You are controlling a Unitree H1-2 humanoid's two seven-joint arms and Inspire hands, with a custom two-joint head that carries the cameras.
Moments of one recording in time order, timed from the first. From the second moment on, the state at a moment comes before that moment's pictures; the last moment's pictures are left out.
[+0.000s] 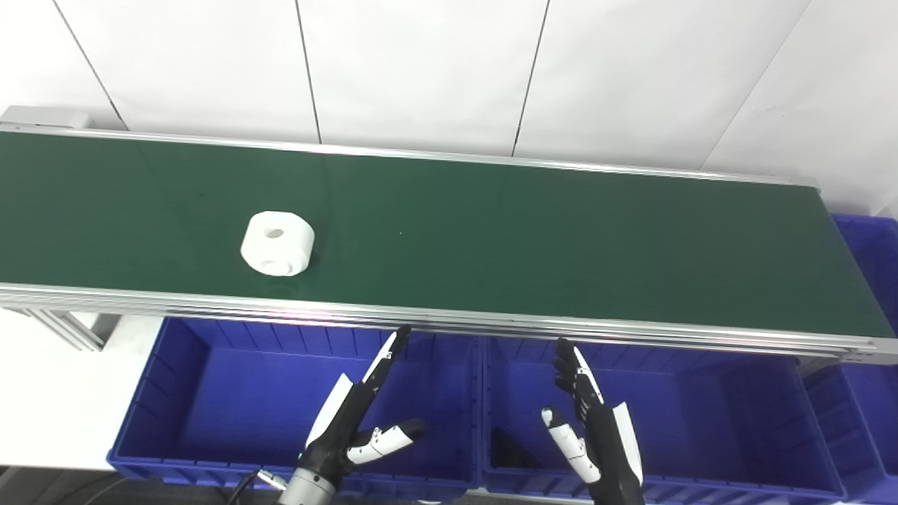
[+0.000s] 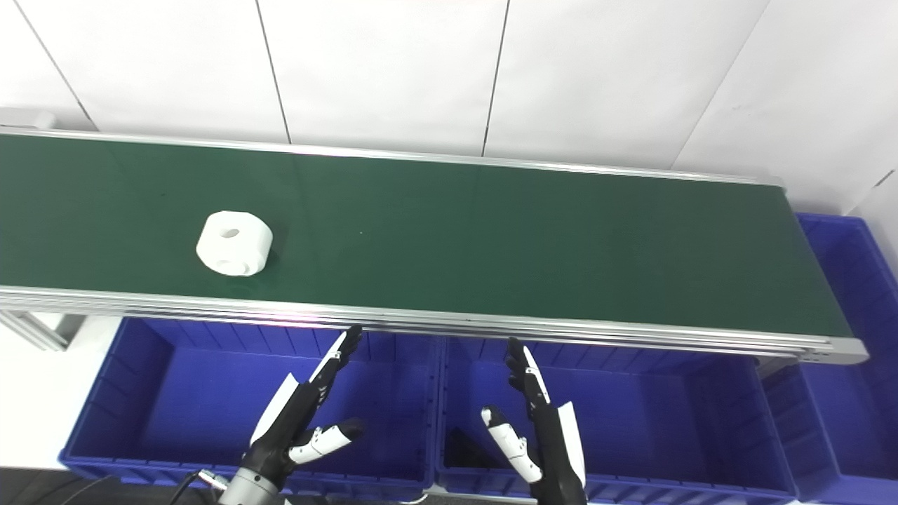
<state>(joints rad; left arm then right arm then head) 0.18 0.04 -0.32 0.19 0.27 -0.39 -0.09 0.32 -0.07 0.17 0.10 -0.22 -0.41 -0.16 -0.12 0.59</state>
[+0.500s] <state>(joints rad) 0.15 0.03 -0.37 0.26 0.28 -0.43 -0.01 0.30 -0.11 0.19 0.17 -0.14 -0.41 -0.17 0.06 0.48</state>
